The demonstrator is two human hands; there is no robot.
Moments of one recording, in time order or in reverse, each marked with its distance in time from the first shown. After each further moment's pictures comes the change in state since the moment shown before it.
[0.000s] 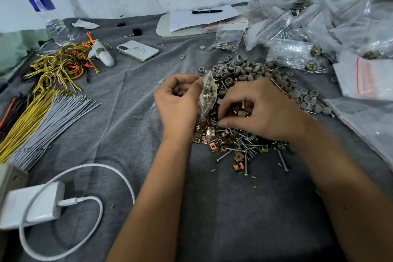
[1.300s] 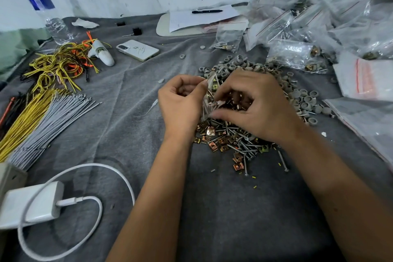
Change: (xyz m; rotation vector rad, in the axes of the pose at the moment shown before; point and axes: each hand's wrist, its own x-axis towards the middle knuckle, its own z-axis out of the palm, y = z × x) left_hand 0.001 -0.003 0.001 0.063 -0.051 -0.007; right_hand 0.005 -0.002 0.013 -0.054 0.274 -0.069
